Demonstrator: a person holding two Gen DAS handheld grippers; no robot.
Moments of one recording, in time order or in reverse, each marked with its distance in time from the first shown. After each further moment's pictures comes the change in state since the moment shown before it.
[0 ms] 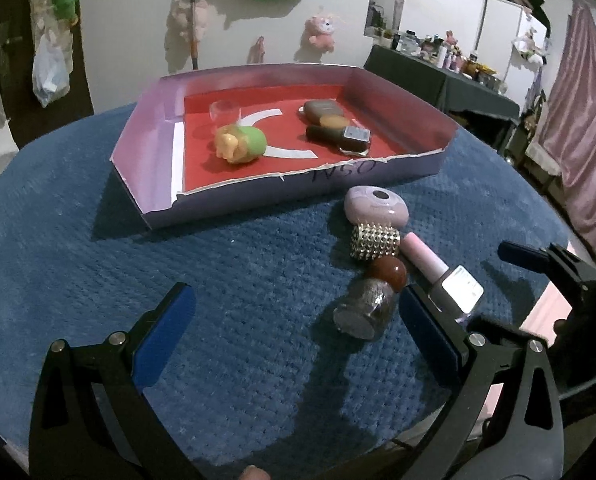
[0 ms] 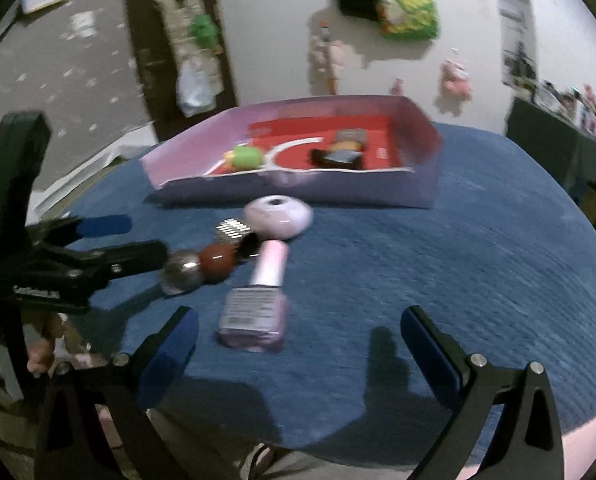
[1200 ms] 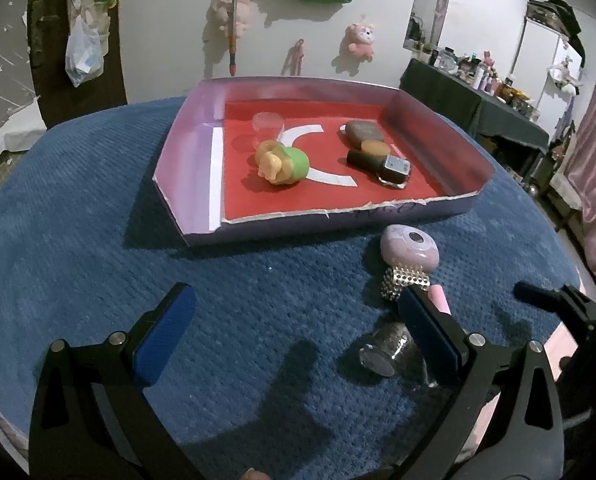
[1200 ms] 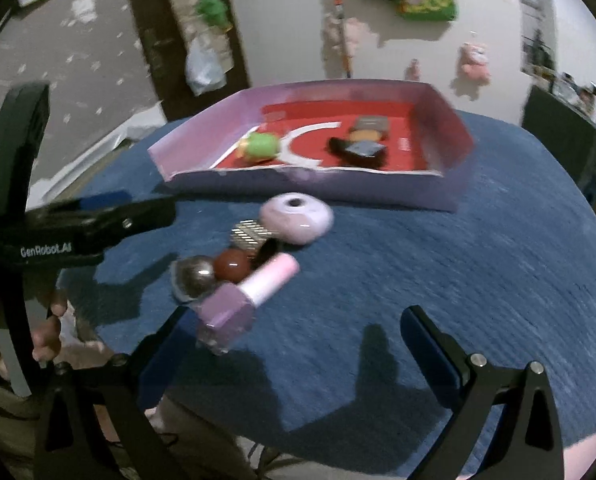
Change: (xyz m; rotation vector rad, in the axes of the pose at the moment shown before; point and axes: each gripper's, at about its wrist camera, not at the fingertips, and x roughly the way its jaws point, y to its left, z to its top) left arm 0.000 0.020 0.025 -0.121 0.005 0.073; right arm 0.004 -0.006 0.017 0.025 0.094 0.008
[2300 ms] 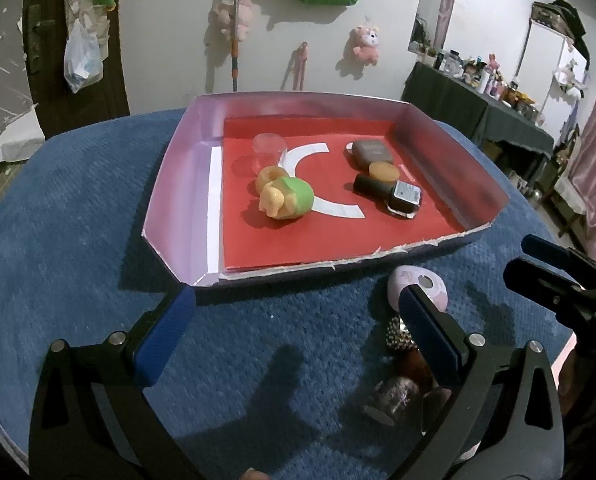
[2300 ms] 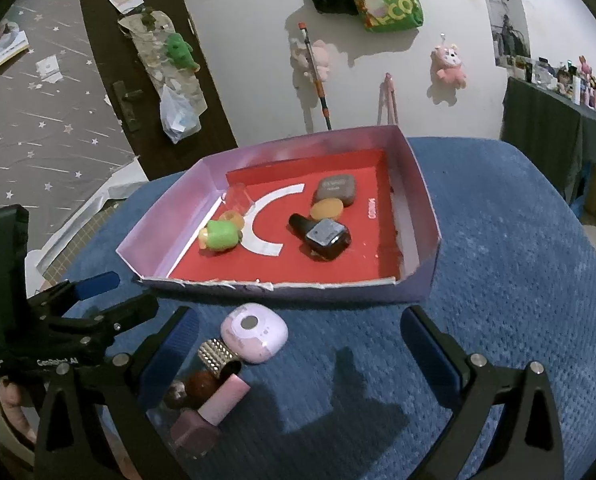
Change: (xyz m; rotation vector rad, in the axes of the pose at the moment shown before) left arm 0.013 0.000 0.032 -0.003 -0.005 0.017; right arm 0.011 -0.034 0.076 0.117 -0.079 0.024
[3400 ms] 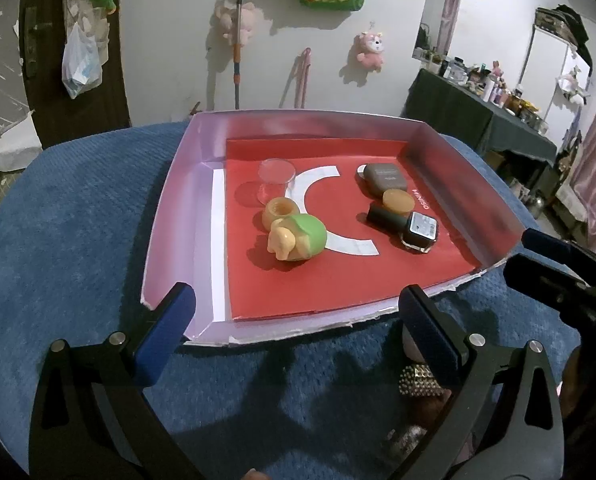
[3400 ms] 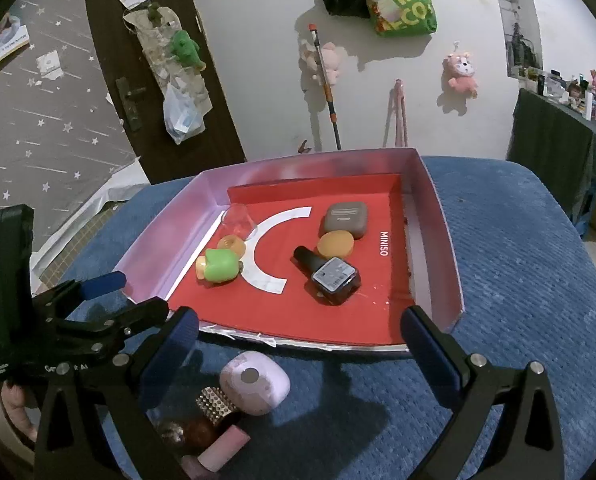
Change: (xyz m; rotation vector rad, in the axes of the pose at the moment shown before) left arm 0.019 0.010 0.030 -0.009 -0.022 0.003; right arm 0.020 0.006 0.039 -0.041 -0.004 0.004
